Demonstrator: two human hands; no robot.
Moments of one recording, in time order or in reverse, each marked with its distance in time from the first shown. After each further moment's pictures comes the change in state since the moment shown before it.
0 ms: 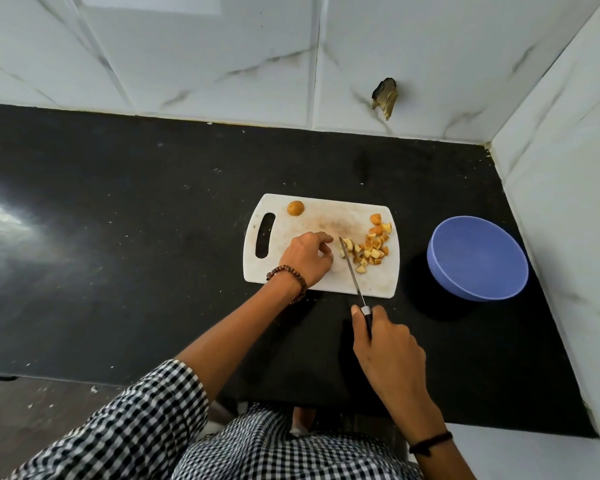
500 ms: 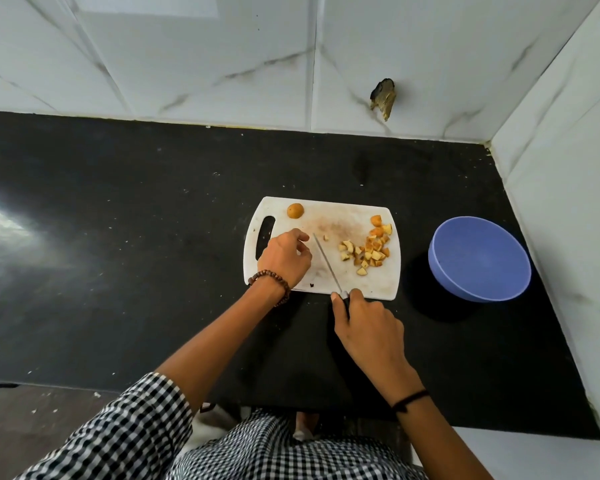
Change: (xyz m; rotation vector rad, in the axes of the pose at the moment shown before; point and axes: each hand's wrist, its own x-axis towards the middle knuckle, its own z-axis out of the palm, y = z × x) left_hand -0.001 -0.022 -0.016 0.050 0.152 -0.096; right_hand 0.030 -0.025 0.006 -0.125 -0.006 -0.120
